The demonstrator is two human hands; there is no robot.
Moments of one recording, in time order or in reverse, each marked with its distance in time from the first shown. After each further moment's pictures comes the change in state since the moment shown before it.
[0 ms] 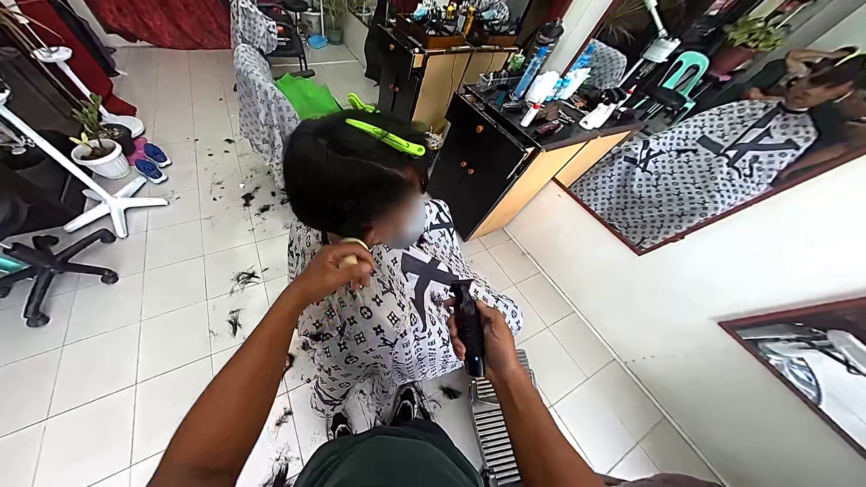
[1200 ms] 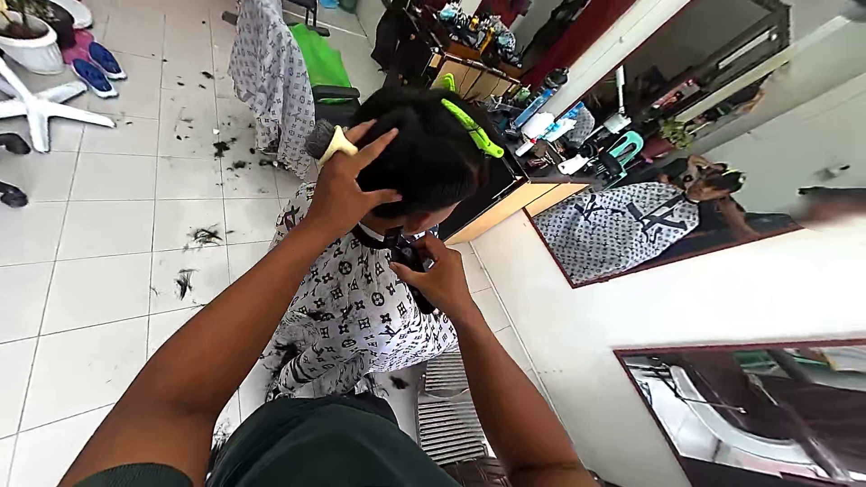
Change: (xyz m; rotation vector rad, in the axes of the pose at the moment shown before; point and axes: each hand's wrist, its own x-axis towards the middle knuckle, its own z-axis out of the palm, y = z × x) left_hand 0.025 0.027 -0.058 0.474 0.637 0.329; right_hand 0.086 -0.013 0.134 -1.306 -0.061 -0.494
